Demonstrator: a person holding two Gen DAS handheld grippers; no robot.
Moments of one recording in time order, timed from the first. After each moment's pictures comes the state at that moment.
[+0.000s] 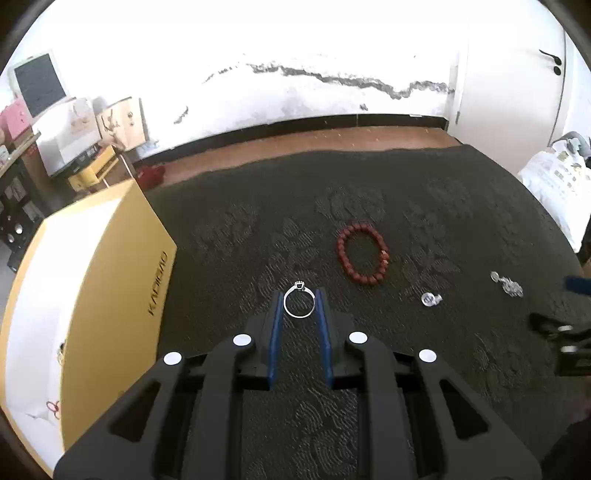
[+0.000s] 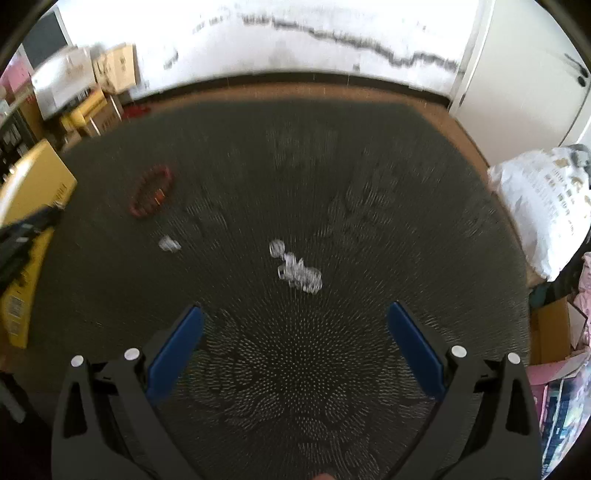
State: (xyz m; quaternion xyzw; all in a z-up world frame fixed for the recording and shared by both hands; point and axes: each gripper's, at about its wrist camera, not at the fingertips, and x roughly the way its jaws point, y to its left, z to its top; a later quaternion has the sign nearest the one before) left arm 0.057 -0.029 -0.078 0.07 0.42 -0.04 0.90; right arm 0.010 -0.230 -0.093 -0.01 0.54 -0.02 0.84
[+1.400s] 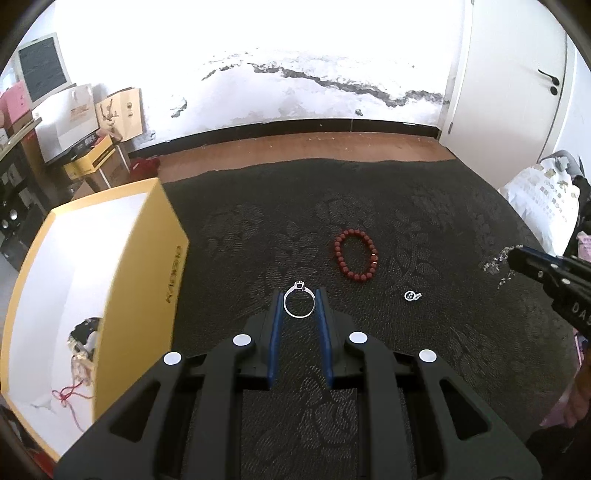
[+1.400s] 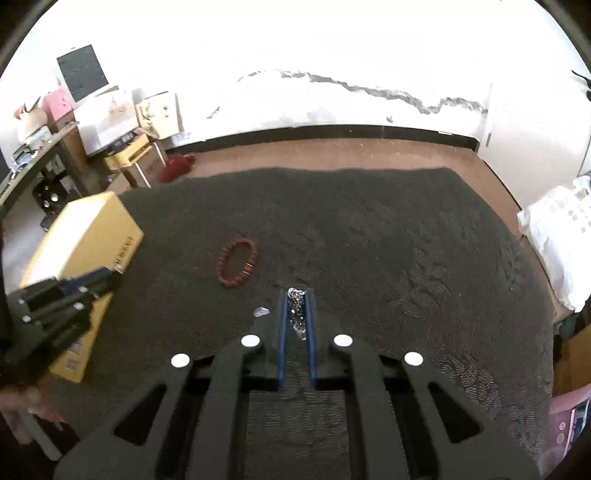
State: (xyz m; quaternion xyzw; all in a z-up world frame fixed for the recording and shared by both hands) left arm 0.036 -0.007 -0.043 0.04 0.42 -0.05 0.91; right arm 0.005 -0.191 -0.004 0.03 0.41 0.06 0.91
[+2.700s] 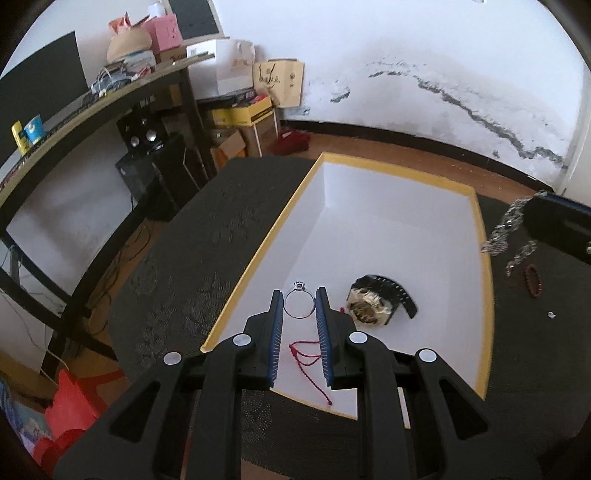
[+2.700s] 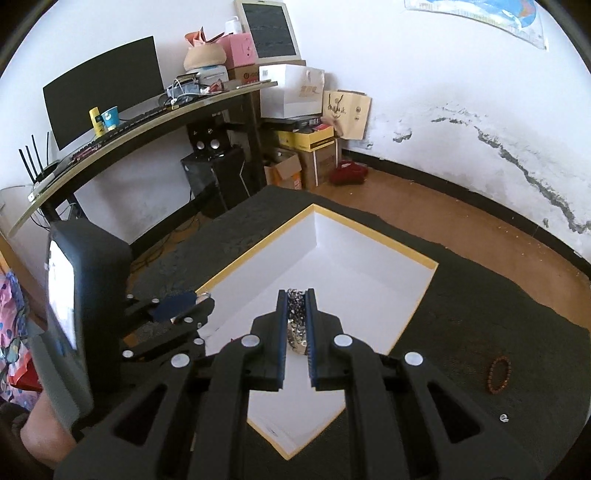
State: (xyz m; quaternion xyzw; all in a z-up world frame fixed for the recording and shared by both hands) left arm -0.046 0.265 0.011 -0.04 0.42 0.19 0.89; right arm -0.019 0.171 0.096 -0.08 0.37 0.33 0.86
